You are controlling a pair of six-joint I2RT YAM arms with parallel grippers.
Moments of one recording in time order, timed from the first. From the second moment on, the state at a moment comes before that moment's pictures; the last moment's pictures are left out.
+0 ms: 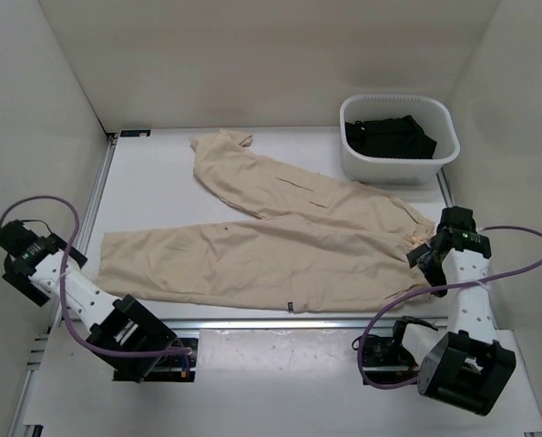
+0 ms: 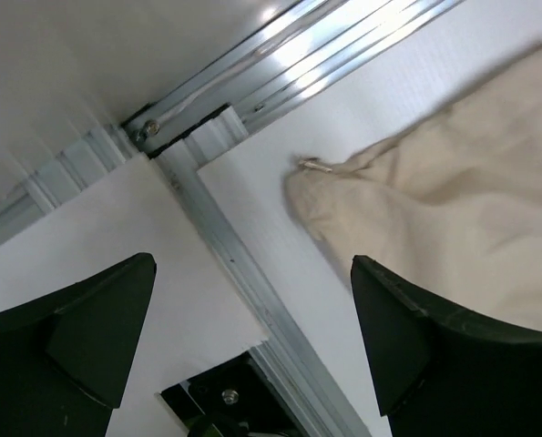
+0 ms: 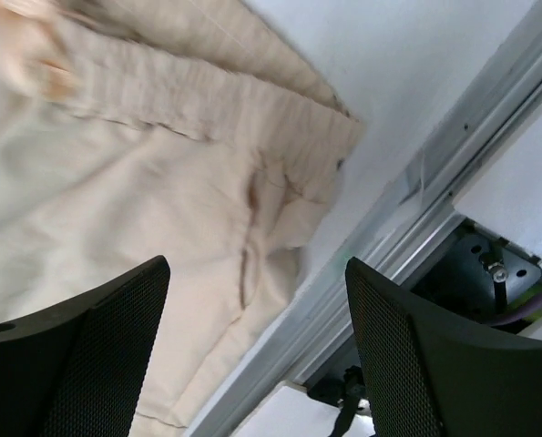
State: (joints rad) left arm 0.95 1.08 0.90 -0.82 -0.14 0.00; right arm -0.27 1.02 0.76 -1.06 0.20 0.72
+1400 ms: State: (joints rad) left arm 0.37 1.66 1.44 -0.62 -0.17 0.00; right arm -0.21 1.13 0.80 -1.09 0.10 0.84
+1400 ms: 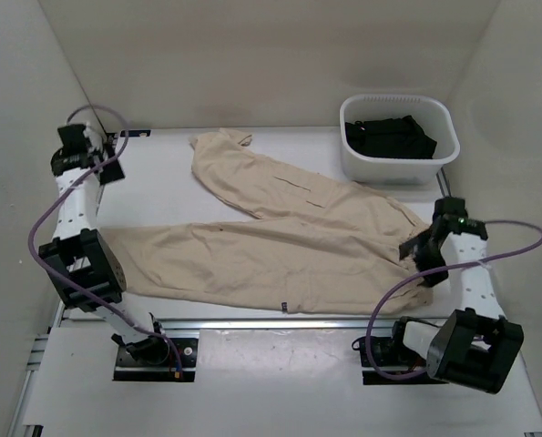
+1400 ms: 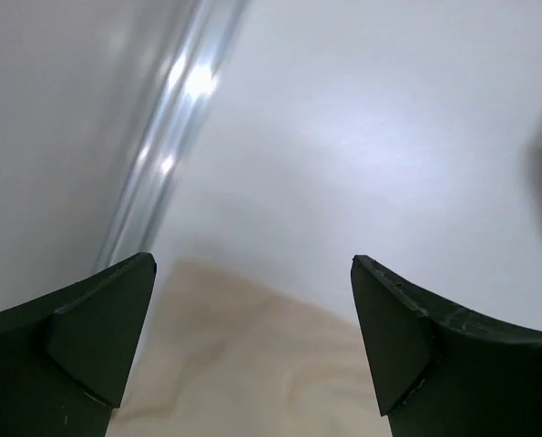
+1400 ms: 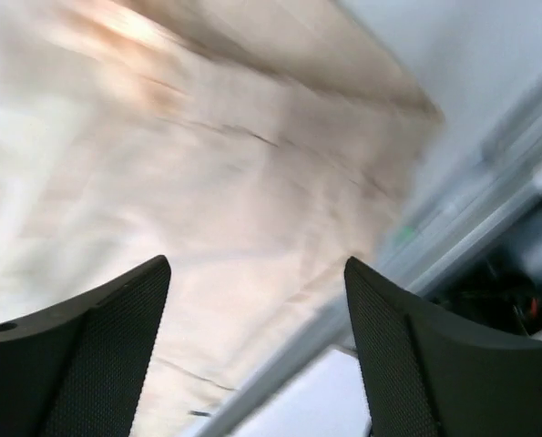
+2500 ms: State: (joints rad) left arm -0.09 1.83 1.16 -0.45 -0.13 -0.01; right arm -0.22 1.91 1.28 -0.89 0.17 0.80
